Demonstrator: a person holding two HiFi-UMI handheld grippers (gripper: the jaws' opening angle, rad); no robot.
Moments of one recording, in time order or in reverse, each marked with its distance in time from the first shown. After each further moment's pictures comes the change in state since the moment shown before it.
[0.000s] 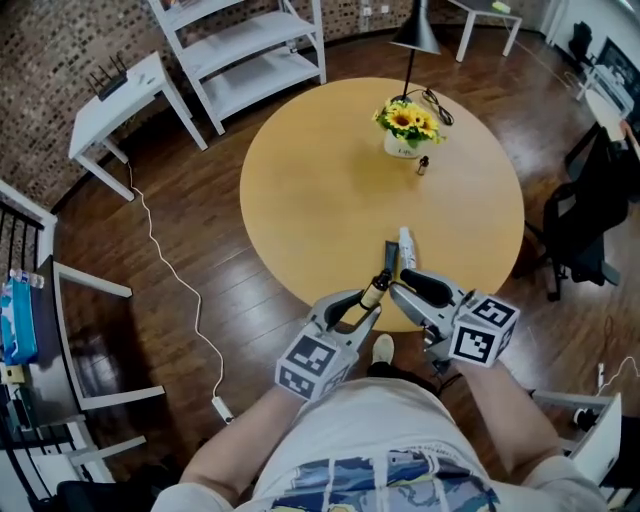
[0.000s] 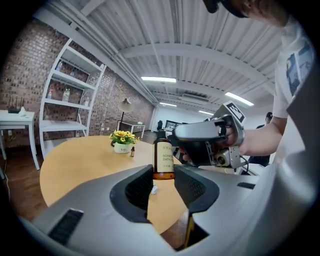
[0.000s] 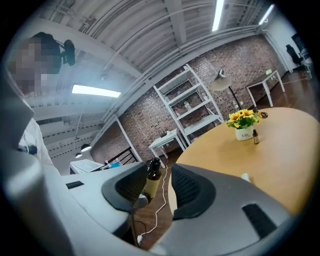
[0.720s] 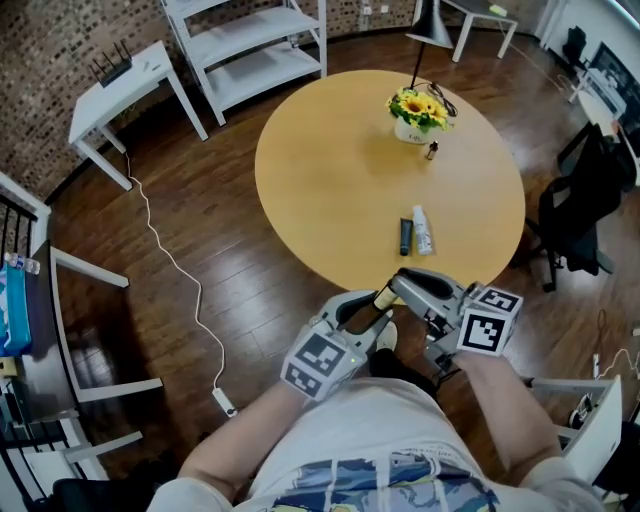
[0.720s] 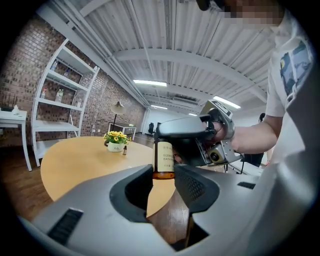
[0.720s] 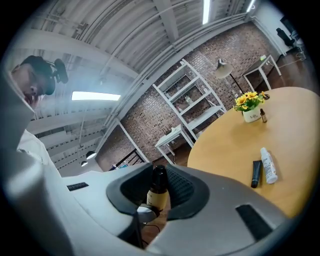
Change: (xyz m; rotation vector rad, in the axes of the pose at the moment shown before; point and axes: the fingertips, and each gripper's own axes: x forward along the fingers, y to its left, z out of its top) left arm -0.082 -0.030 -0.036 0.027 -0.033 -0.107; right arm 0.020 0.087 -0.048 0.107 0.006 0.041
